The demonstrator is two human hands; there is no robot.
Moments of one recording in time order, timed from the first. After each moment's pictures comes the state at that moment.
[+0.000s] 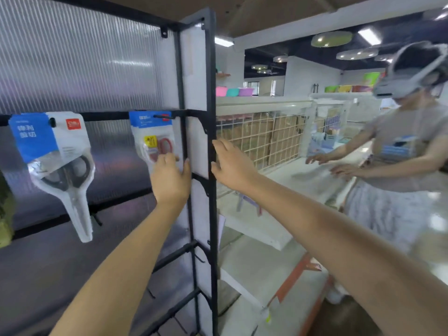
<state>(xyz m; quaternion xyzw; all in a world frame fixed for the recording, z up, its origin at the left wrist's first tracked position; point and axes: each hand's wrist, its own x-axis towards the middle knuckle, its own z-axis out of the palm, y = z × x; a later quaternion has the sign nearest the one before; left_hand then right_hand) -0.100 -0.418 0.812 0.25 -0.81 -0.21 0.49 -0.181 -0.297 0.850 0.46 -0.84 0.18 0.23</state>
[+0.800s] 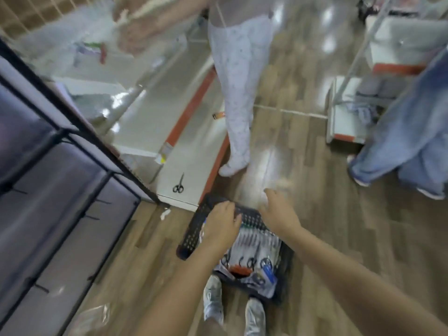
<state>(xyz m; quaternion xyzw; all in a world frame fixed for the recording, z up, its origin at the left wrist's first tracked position) 0.021 -0.016 0.465 -0.05 -0.97 -0.21 -0.12 0.002 0.138 0.476 -0.02 -0.95 0.27 -0.13</state>
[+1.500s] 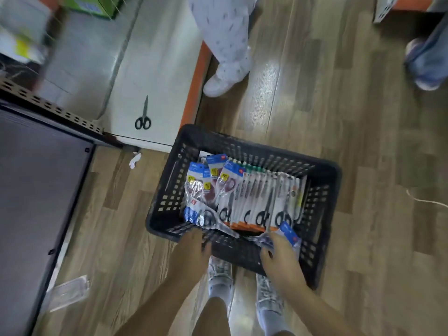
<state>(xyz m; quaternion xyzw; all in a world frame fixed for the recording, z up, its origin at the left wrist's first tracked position) 0.052 -0.090 0.131 0.06 -0.93 -0.19 -0.32 0.081 0.106 0.119 -0.23 -0.82 0.40 -0.34</state>
